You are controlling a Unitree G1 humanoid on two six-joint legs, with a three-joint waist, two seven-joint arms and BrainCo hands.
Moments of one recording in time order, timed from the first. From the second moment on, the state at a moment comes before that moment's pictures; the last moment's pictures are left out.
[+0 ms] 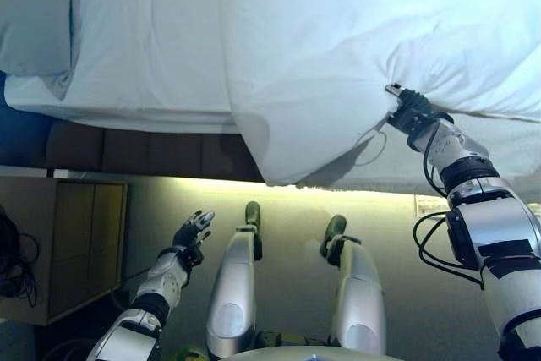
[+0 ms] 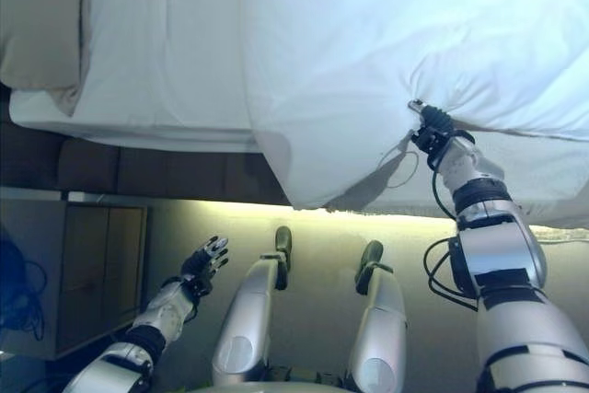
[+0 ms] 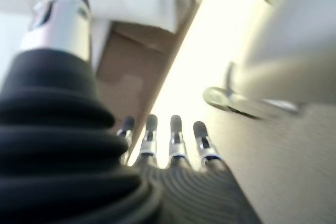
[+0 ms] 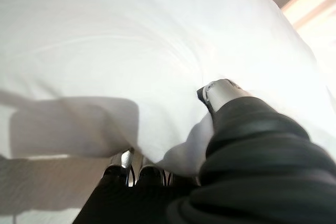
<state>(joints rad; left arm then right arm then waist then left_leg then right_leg) -0.28 0.32 -0.26 0.96 -0.84 -0.10 -0.11 -1.04 -0.55 0.21 1.18 1.00 0.23 0.15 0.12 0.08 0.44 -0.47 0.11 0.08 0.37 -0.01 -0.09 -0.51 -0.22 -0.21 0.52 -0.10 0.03</state>
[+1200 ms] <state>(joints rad) -0.42 0.21 -0.36 0.89 -1.24 0.20 -0.08 -0.86 -0.35 0.30 1.14 1.05 0.29 0.06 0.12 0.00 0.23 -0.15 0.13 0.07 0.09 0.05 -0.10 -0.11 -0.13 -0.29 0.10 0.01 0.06</state>
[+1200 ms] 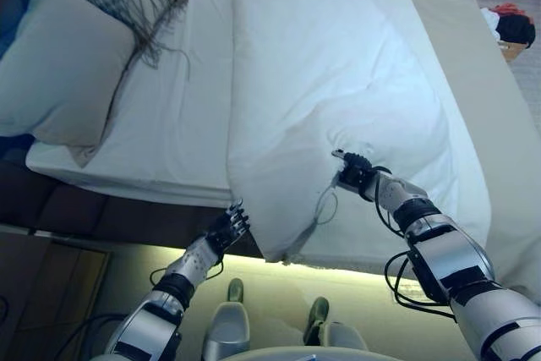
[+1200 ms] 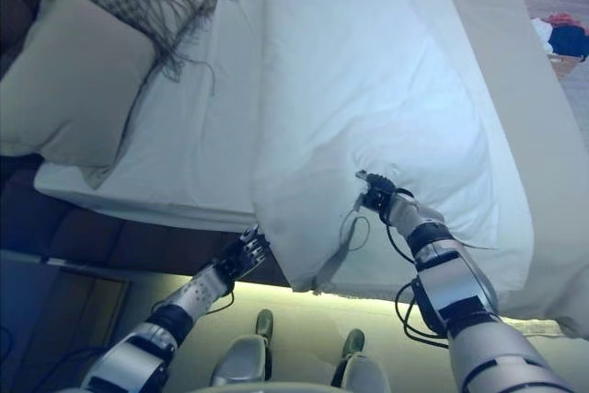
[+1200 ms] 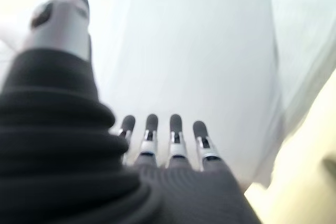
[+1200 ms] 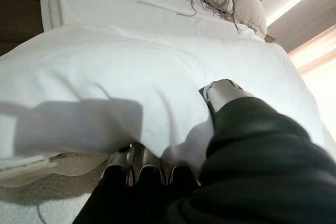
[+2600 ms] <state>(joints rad) -0.64 -0.02 -0.37 0.95 -1.95 0.16 0.00 -0.98 -0.16 0.39 0.84 1.36 0.12 0.00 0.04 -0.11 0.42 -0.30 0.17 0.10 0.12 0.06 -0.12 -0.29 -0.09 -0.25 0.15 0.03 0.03</state>
